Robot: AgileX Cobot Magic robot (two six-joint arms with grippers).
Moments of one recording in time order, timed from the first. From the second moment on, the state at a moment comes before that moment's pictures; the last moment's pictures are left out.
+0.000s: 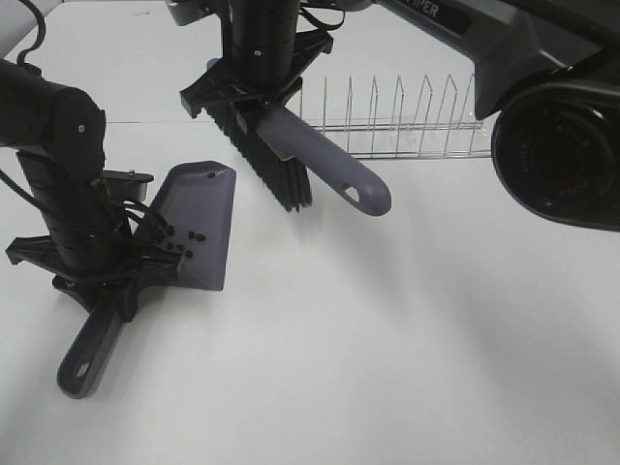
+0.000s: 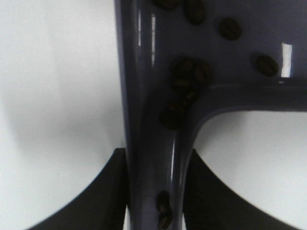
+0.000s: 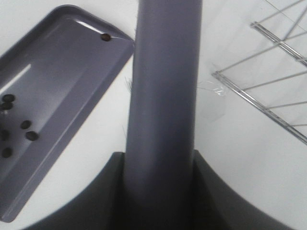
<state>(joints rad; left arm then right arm) -0.39 2.06 -1.17 -0.01 0.83 -0.29 0.62 2.48 -2.44 -0.22 1.22 0.06</state>
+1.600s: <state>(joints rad) -0.39 2.06 -1.17 -0.01 0.83 -0.29 0.05 2.23 -1.97 -0.12 1.23 -0.02</state>
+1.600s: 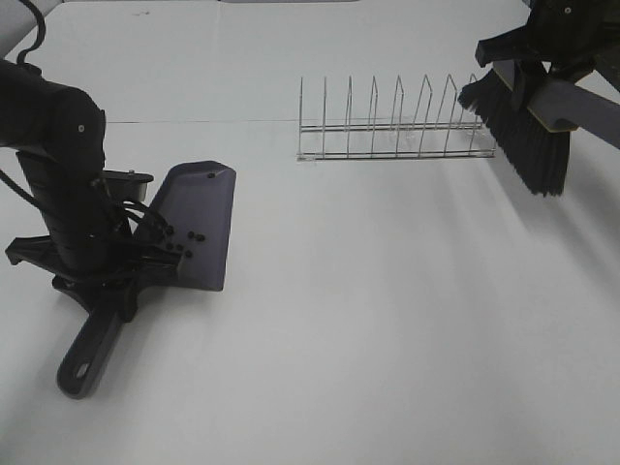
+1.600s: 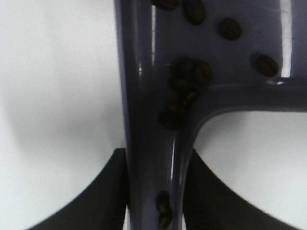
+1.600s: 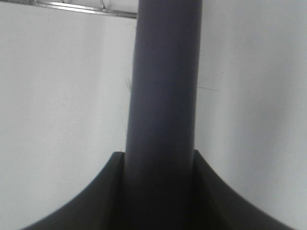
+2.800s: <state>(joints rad) -0.39 2.06 -1.17 -0.01 0.83 -0.29 0.05 2.29 -1.94 -0.17 0.96 -0.01</state>
